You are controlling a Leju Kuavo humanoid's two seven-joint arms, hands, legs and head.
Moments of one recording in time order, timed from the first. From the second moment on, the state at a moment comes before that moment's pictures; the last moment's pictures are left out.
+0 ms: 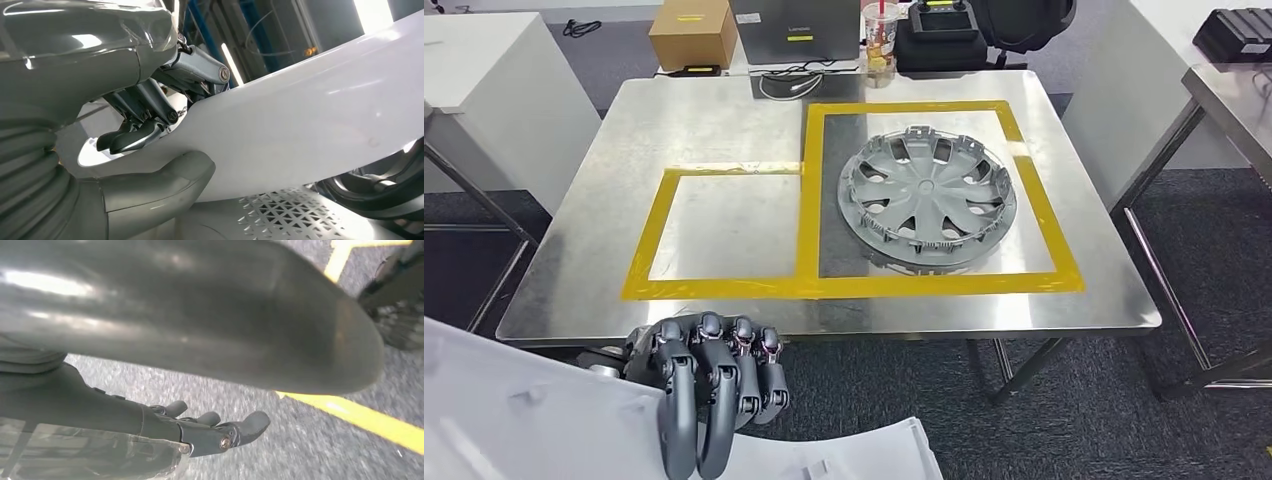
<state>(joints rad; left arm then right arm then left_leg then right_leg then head) -0.32 0.07 -0.60 -1.95 0.44 -0.76 -0.35 0.06 -0.05 -1.15 -0.44 1.57 0.49 -0.17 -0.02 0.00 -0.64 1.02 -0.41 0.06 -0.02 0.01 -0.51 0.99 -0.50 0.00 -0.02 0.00</state>
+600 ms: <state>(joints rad) -0.31 0.07 -0.59 -1.96 0.44 -0.76 -0.35 0.06 -0.06 -1.13 -0.41 1.57 0.45 -0.17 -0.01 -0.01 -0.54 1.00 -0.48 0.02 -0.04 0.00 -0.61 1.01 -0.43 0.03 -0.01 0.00</state>
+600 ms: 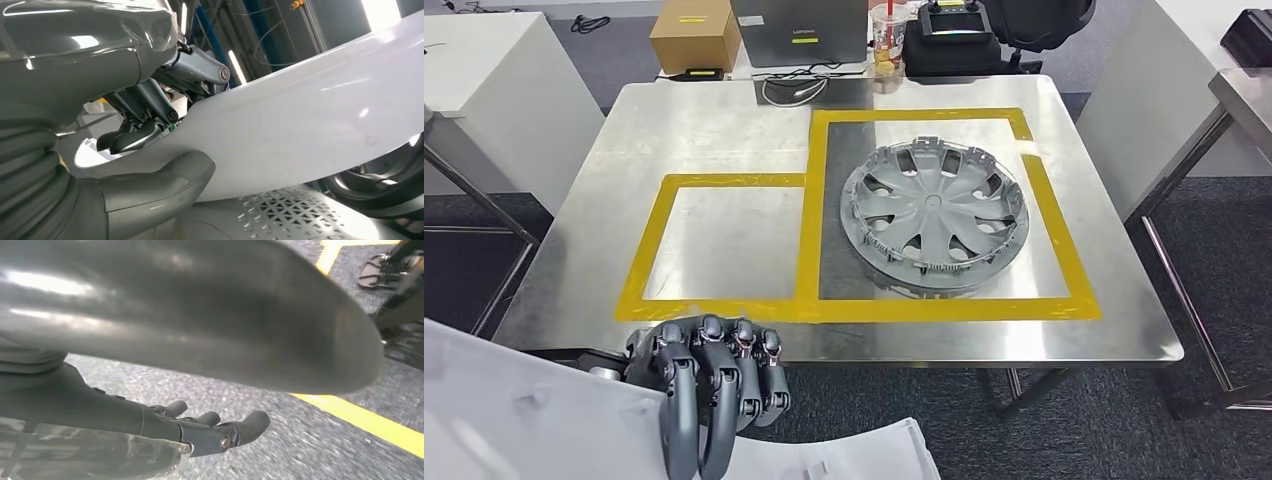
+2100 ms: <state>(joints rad) -0.29 0.28 -0.44 -1.79 -0.87 -0.28 -0.28 0.01 -0.13 -0.94 -0.25 1.57 0.33 -0.22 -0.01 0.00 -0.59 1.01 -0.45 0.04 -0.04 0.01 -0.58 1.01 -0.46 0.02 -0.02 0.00</state>
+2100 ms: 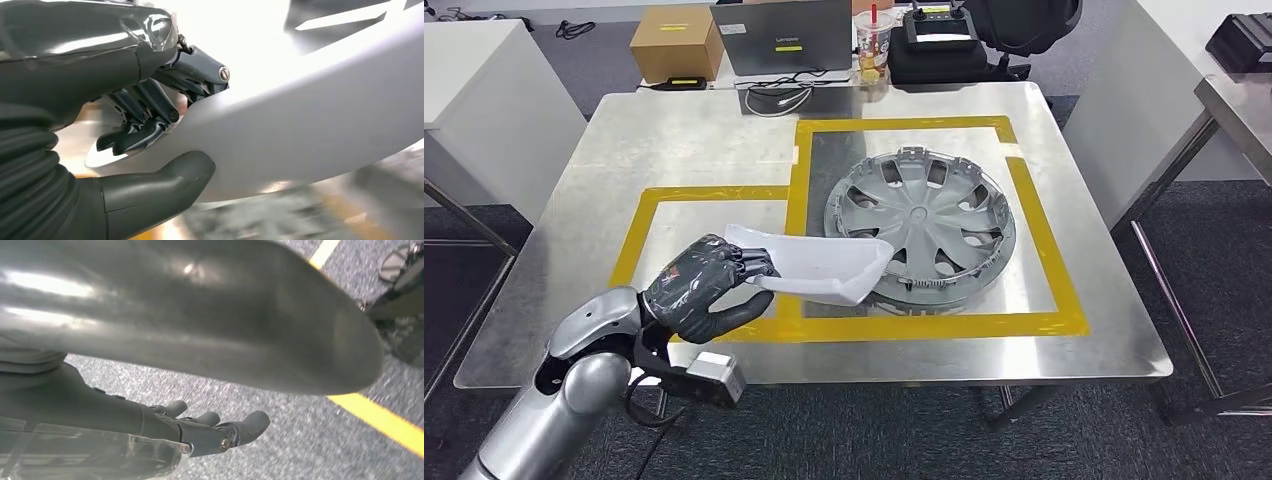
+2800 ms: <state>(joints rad) -0.28 0.20 -0.28 -1.29 -1.20 -0.13 -0.12 -0.02 -0.15 -0.85 -0.24 1.57 0.34 -0.23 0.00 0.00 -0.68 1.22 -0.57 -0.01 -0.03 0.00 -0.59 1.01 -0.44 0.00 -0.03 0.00</state>
